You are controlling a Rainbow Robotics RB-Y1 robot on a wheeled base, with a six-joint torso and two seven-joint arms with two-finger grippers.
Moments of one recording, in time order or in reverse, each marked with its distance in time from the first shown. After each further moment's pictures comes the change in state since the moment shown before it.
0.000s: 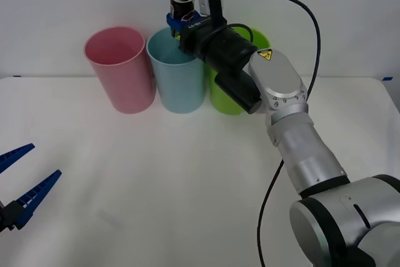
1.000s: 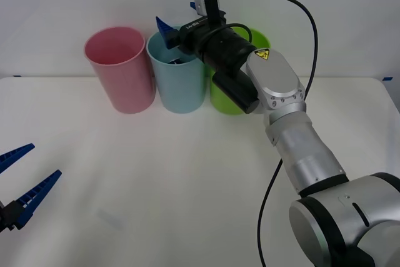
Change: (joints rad) right arm -0.007 0.000 0.014 0.007 -0.006 0.022 0.058; left arm 0.000 0.000 0.000 0.000 0.000 0.000 0.000
